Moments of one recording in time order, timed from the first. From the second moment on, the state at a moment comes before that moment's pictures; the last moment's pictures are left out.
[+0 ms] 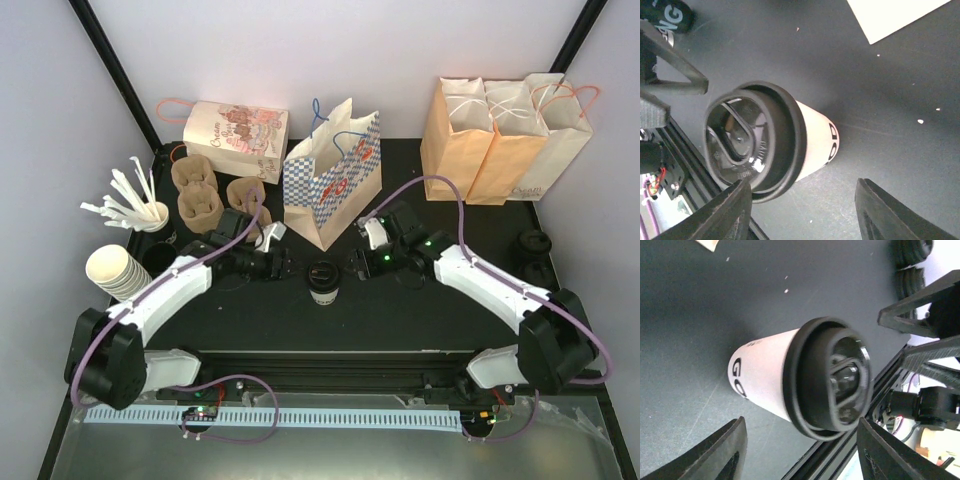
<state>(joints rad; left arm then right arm) -0.39 1.27 0.76 -0.45 0.71 -0.46 0.62 1.38 0.92 -0.47 -0.46 0.34</state>
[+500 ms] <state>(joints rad) -0.34 0.81 0.80 -0.64 0.36 -0.48 0.92 1.50 1.31 -0.76 -0.12 0.06</state>
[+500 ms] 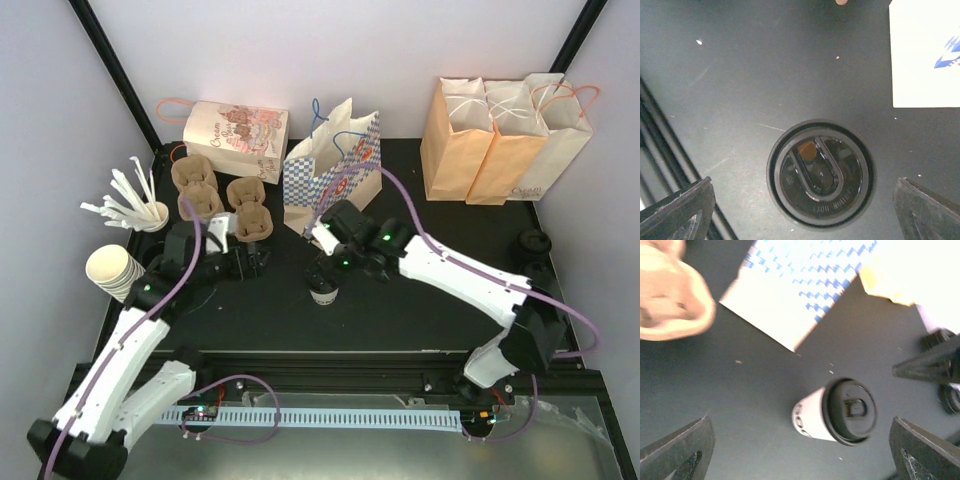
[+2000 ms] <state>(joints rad) -0.29 0.67 0.75 -0.74 0.13 -0.47 0.98 1.75 1.45 -0.92 0.09 0.11</state>
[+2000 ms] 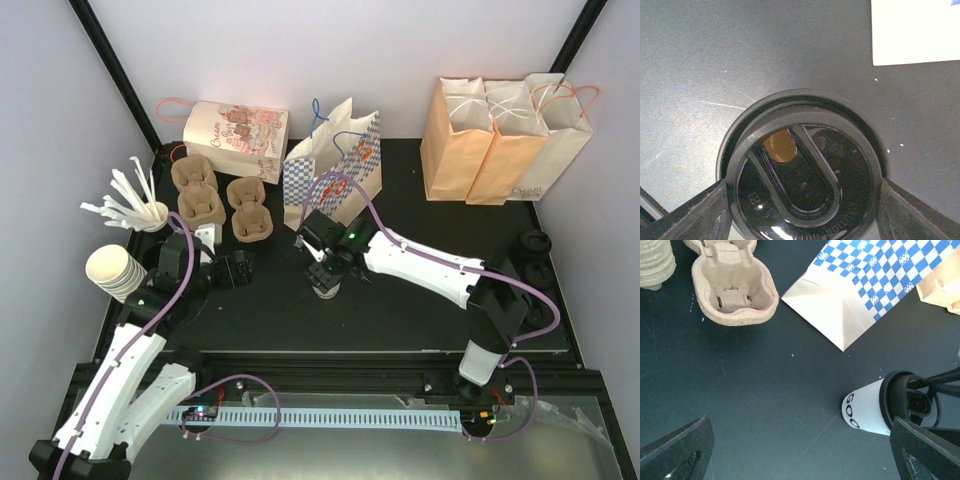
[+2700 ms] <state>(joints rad) -0.29 0.64 0.70 -0.72 0.19 -0.47 0.50 1.69 1.43 -0.85 0.12 0.08</state>
